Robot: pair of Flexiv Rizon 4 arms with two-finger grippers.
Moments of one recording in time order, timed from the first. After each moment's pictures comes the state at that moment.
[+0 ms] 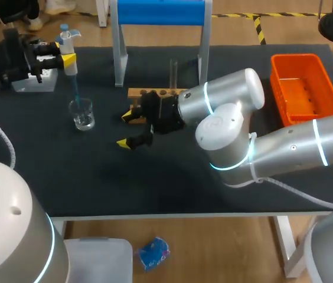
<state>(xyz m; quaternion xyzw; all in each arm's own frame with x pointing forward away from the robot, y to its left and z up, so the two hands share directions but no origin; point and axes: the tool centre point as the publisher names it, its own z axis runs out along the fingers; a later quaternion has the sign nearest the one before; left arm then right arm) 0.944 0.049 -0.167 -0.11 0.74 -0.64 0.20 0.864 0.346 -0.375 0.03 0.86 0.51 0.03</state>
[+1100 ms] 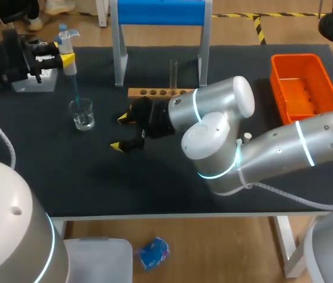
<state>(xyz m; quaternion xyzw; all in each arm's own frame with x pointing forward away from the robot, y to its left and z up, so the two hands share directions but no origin) 0.947 0.053 -0.169 -0.12 0.73 -0.64 0.21 0.868 0.362 -0.390 0.05 0.87 0.49 0.06</state>
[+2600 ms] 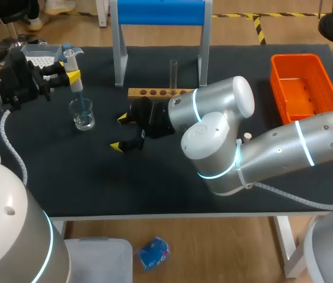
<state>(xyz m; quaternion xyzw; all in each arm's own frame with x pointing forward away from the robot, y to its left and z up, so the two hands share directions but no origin) 0.942 0.048 -0.218 -0.17 0.71 -0.66 0.20 0.868 0.362 -0.390 0.05 0.87 0.49 0.06</state>
